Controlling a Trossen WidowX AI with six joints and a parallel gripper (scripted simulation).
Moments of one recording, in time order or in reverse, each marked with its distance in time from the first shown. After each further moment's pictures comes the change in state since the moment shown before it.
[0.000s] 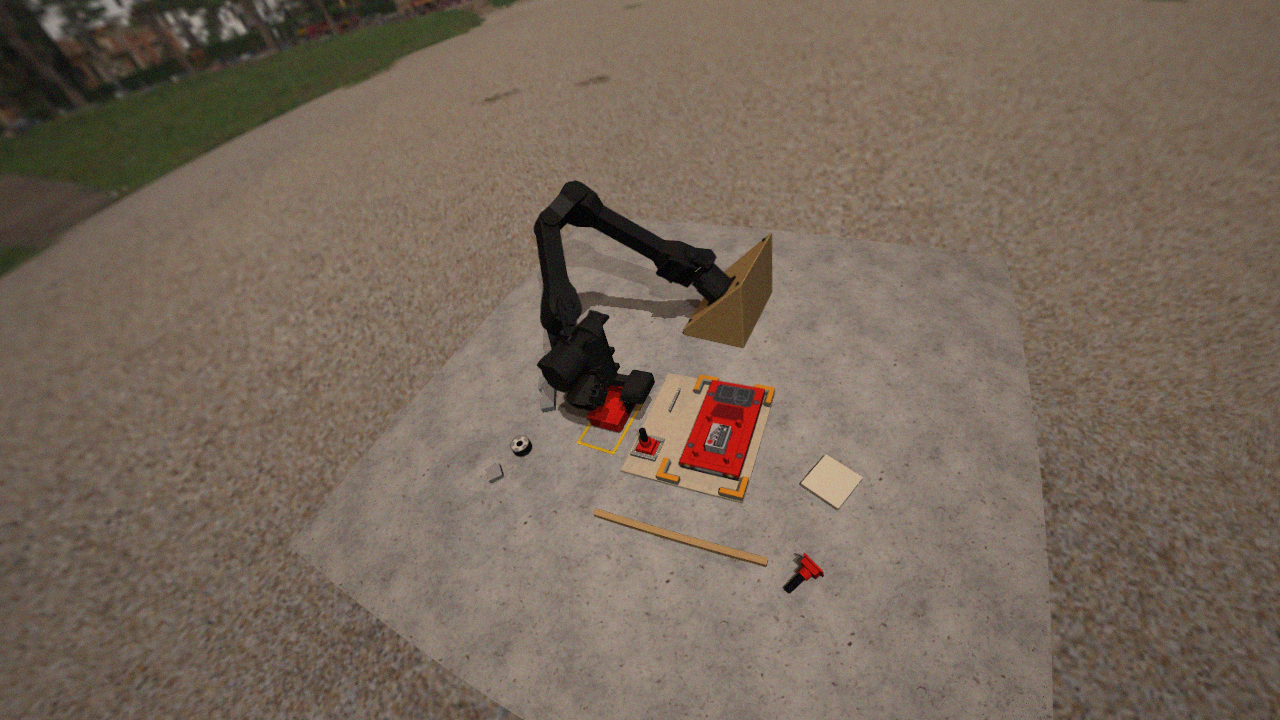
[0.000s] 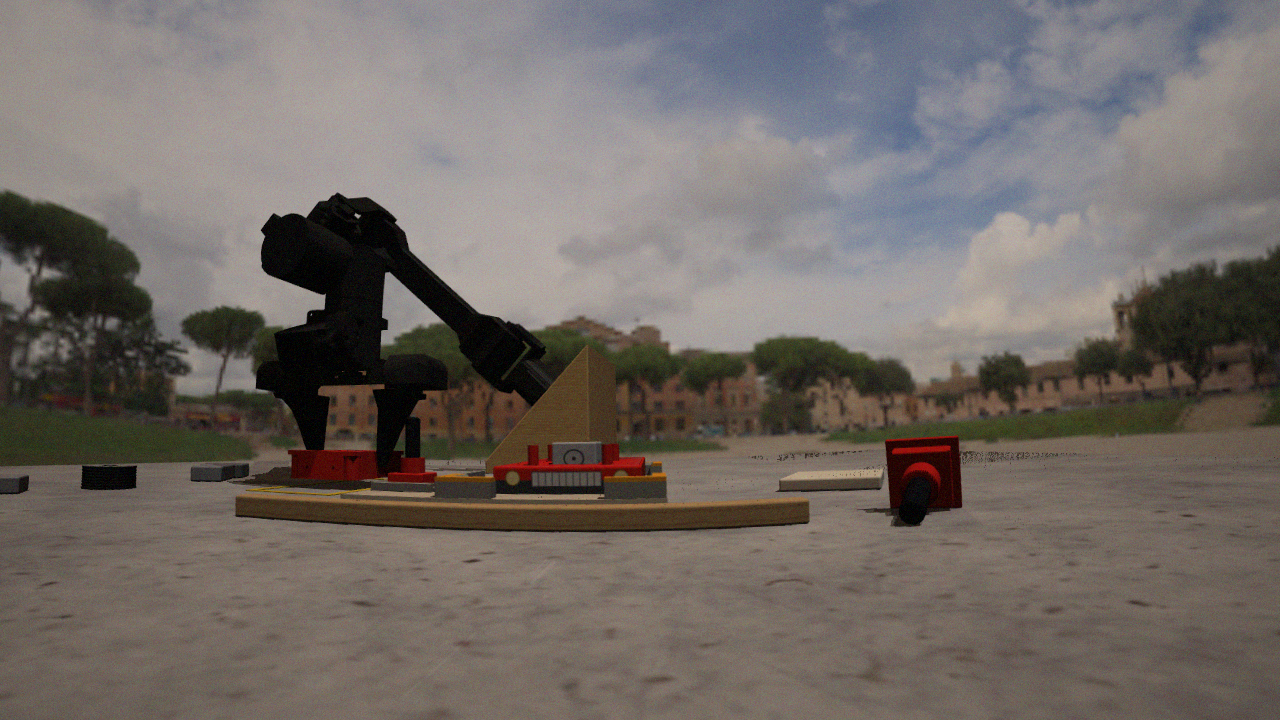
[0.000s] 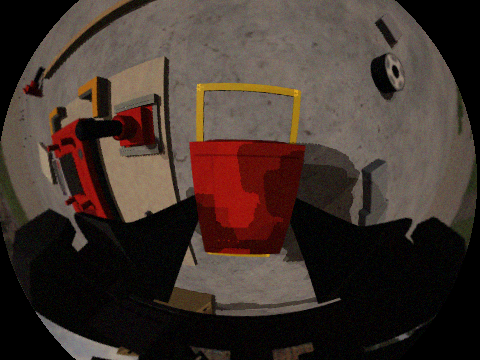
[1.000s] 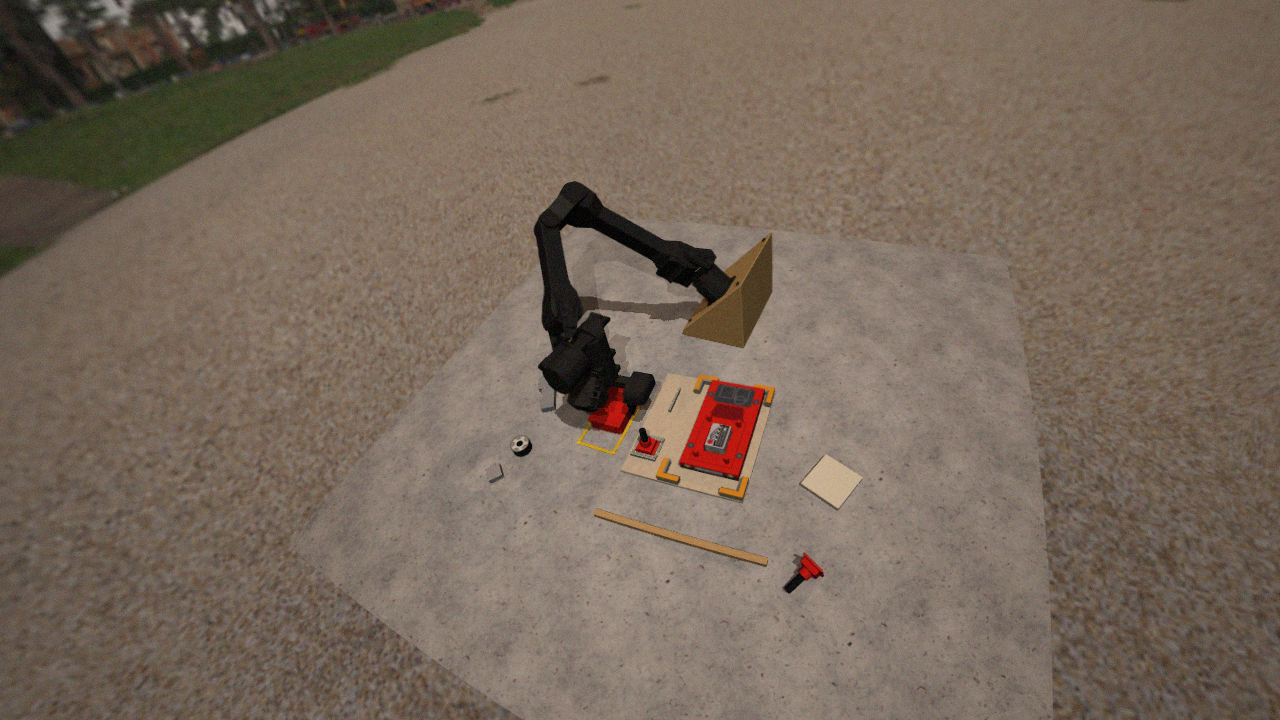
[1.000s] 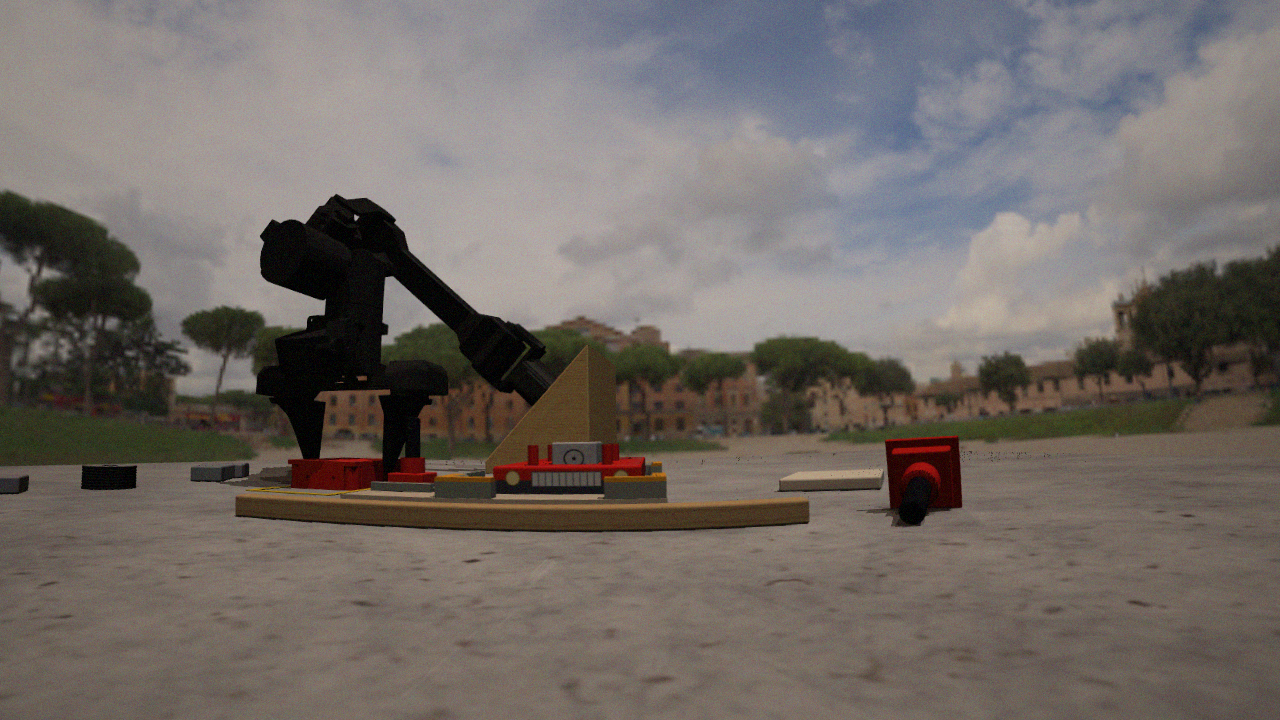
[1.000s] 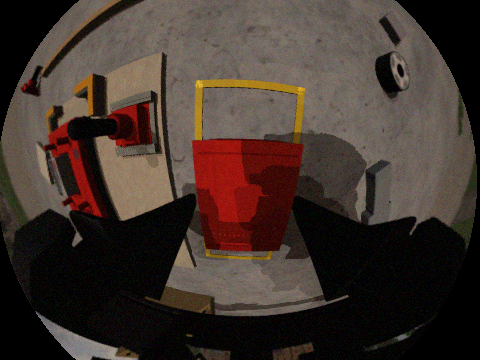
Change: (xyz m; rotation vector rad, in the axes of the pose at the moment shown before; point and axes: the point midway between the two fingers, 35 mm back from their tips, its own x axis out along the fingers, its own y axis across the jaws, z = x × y) arm 0.005 0.000 -0.001 -0.004 0.003 0.000
